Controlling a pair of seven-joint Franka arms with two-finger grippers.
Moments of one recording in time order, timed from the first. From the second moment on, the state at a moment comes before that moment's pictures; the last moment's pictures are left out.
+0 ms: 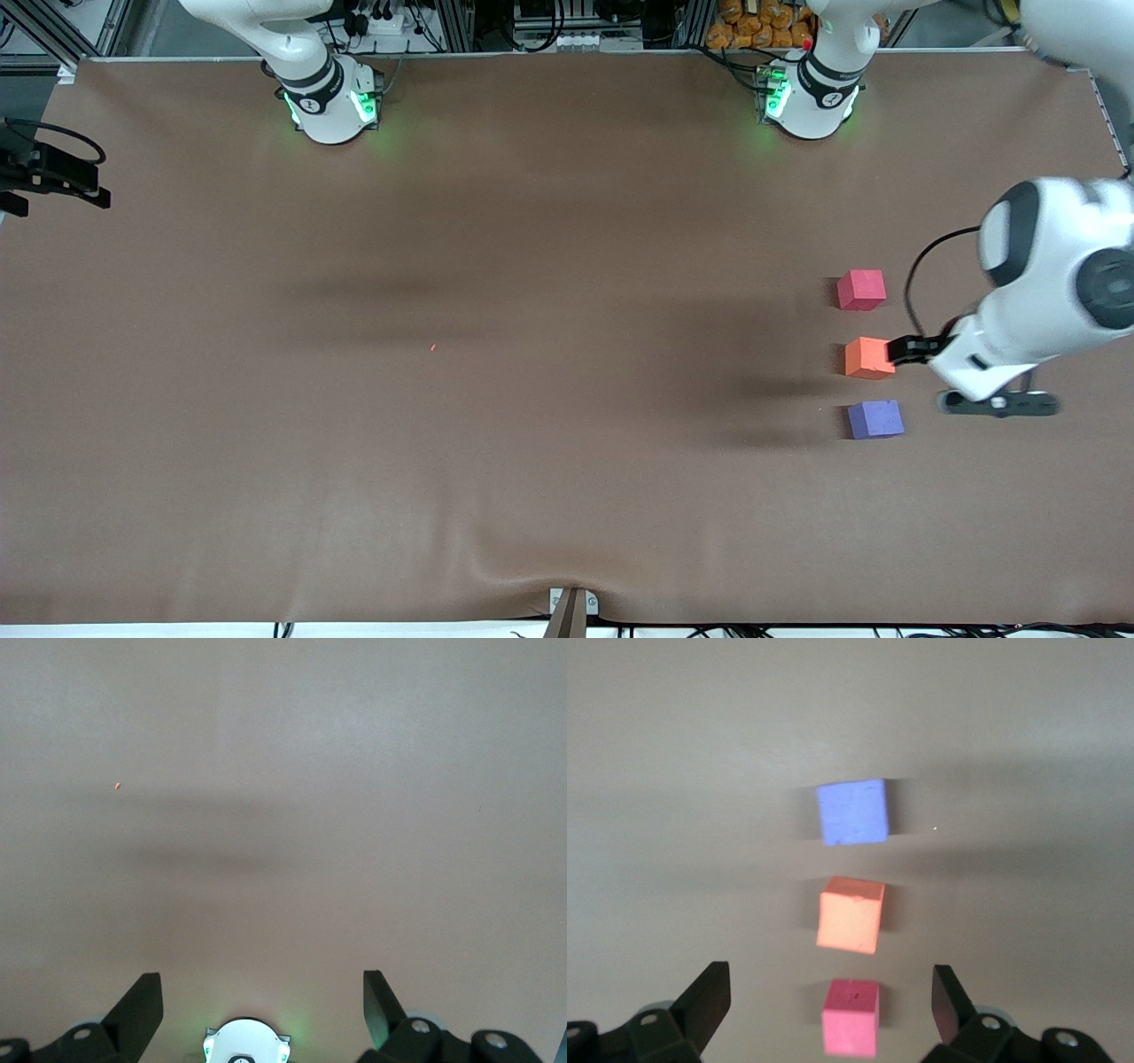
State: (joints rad) left arm 0.12 0.35 -0.22 -1.54 0.20 1.80 -0.10; right arm 0.07 0.05 -0.15 -1.41 0.00 1.31 -0.18
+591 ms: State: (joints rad) left arm 0.12 0.19 -0.25 -1.44 0.20 1.67 -0.11; right arm 0.07 0.05 -0.15 -1.41 0.00 1.31 -0.18
